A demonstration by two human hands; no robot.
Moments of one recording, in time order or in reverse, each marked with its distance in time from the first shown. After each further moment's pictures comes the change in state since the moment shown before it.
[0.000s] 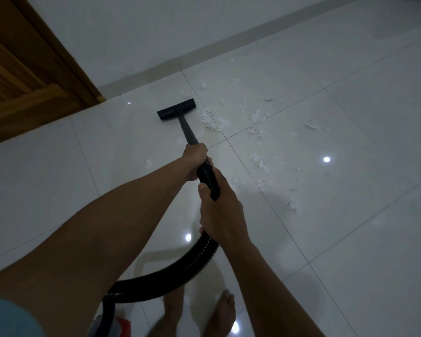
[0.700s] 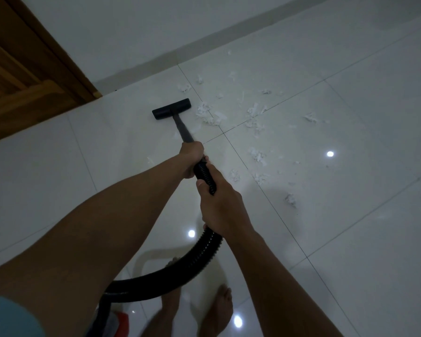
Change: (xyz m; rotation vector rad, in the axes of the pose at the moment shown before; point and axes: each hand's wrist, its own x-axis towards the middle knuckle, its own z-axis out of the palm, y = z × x) left_hand -0.002 -0.017 0.024 0.063 0.048 -0.001; right_hand 0.007 0.022 -0.032 -0.152 -0.077 -0.063
